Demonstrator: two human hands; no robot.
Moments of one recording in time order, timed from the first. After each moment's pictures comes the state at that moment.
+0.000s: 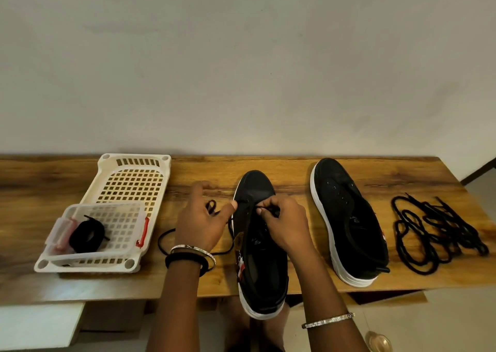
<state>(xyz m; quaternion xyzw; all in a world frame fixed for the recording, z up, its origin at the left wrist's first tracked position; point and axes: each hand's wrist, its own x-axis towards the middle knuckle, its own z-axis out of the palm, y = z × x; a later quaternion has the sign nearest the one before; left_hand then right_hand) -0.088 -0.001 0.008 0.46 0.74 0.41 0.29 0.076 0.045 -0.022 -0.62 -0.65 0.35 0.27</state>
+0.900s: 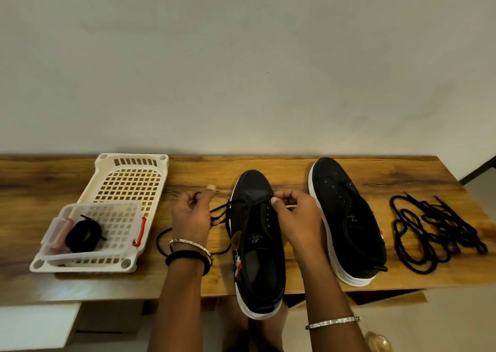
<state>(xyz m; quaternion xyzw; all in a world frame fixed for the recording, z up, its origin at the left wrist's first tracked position) -0.081 0.008 0.003 0.17 0.65 0.61 0.42 0.089 0.046 -0.019 -0.67 -0.52 0.36 0.39</state>
